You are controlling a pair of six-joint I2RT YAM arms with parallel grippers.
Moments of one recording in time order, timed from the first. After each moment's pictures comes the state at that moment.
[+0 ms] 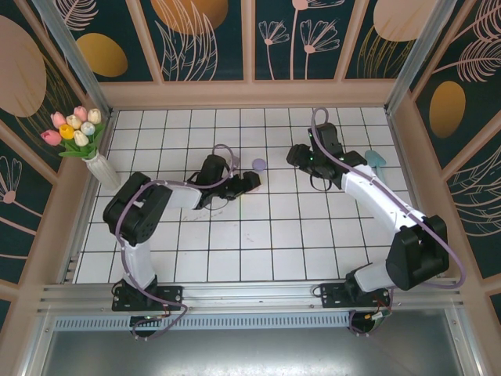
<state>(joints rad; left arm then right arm) -0.54 1.90 0.89 0.37 0.52 -0.91 0.42 1.42 1.14 -0.53 -0.03 0.73</state>
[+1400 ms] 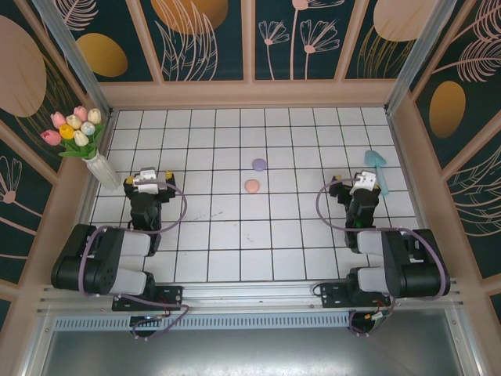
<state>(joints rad) -0.12 1.42 0.17 1.14 -0.28 0.02 0.05 1.33 0.16 0.93 0.19 0.12</state>
